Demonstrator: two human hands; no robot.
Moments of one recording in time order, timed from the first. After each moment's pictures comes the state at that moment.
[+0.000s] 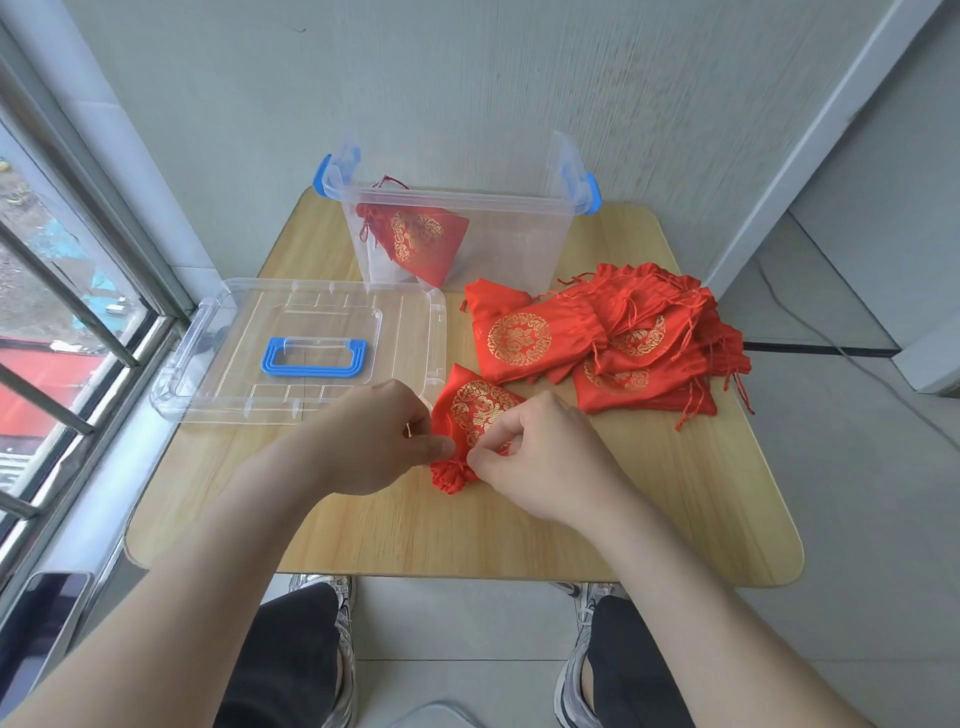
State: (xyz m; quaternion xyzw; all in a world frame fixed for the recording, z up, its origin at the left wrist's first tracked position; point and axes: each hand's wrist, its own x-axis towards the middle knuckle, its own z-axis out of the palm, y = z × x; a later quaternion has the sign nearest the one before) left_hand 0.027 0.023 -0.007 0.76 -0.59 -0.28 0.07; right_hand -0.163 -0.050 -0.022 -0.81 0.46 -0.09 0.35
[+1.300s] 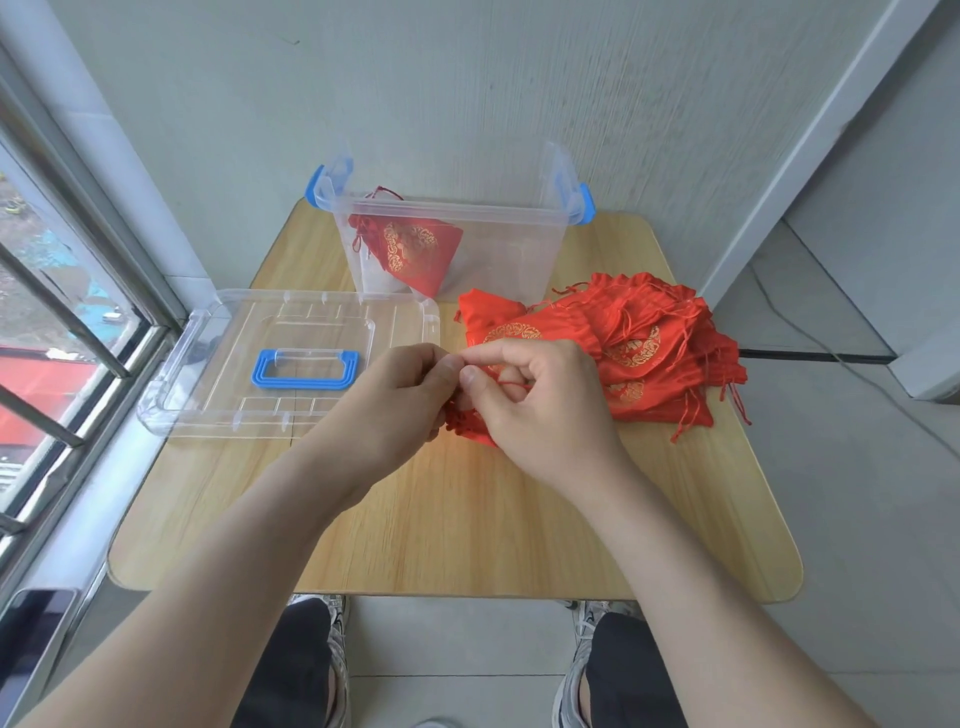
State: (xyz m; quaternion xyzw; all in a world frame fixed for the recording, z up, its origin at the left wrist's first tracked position) left_hand 0.001 0.008 0.004 0.68 -0.42 -0.41 0.44; right_hand -0.148 -0.071 -0.001 -0.81 0.33 -0.35 0.33
